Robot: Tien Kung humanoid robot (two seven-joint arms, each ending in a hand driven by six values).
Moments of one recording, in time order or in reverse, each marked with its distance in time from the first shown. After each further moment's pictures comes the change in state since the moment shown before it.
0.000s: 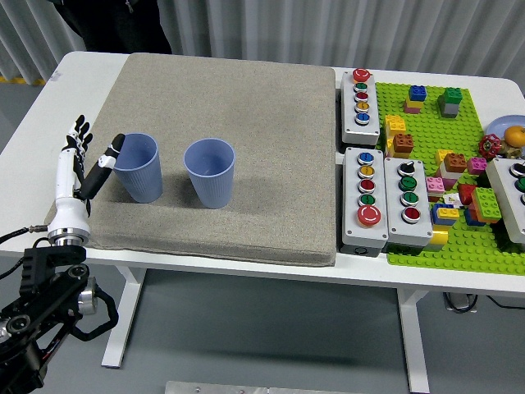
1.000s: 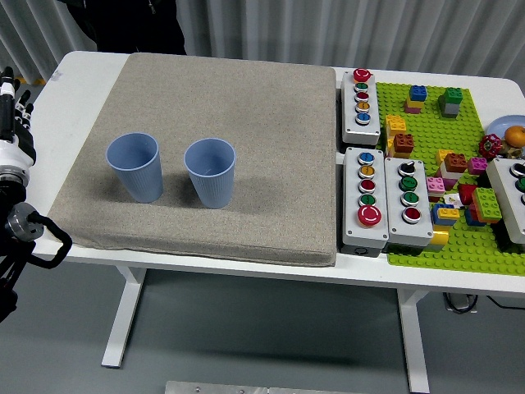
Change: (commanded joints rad) left arm -0.205 0.118 -0.152 0.242 -0.591 -0.367 -0.029; right arm 0.013 -0.007 -0.013 0.000 0.016 -0.015 0.002
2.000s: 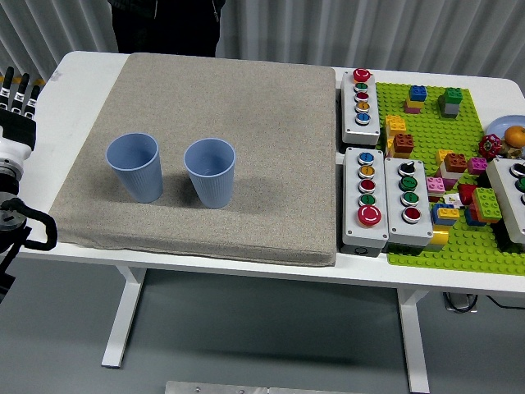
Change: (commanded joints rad) left arm 0.013 -0.012 -0.058 -0.039 -0.409 -0.133 -0.026; right arm -0.013 0.007 0.002 0.000 -0.006 -0.001 -0.004
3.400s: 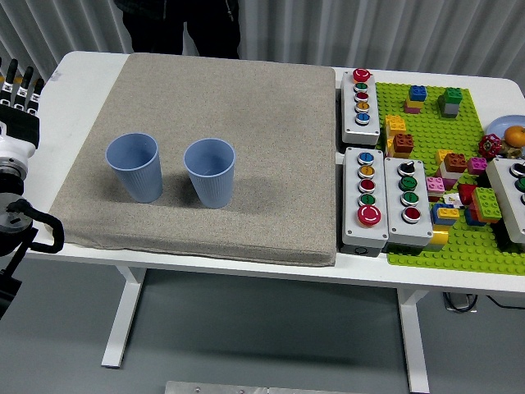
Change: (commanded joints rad) left arm 0.034 -0.032 -0.040 -0.096 0.061 0.048 -0.008; right arm 0.013 0.012 0.015 0.004 0.025 -0.020 0.000
